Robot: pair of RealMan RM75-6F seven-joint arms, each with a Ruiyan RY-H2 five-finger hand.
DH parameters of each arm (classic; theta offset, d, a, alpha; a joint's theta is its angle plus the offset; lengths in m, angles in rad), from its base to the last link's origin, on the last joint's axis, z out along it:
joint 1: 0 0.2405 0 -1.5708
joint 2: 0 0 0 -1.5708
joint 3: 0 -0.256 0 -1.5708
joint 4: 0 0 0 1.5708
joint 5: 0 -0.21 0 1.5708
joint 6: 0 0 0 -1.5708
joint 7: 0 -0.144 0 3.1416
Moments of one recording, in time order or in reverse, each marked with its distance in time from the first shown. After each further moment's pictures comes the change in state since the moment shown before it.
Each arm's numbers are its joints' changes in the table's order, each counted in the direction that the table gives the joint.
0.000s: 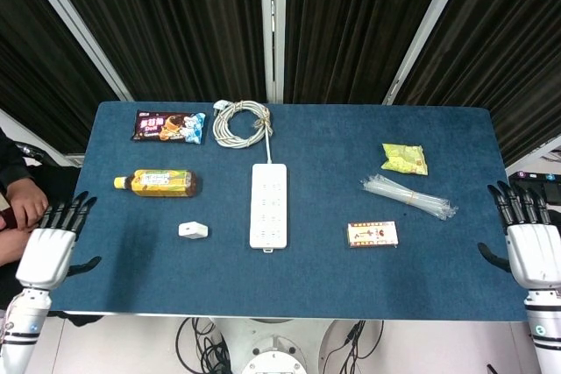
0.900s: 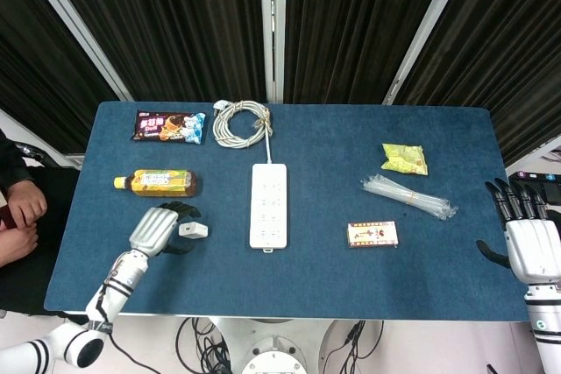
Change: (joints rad) left arm -0.293 -0.326 0.059 -0.123 0.139 -0.352 0.117; right arm 0.023 0.008 0.000 -0.017 -0.015 -0.047 -0.044
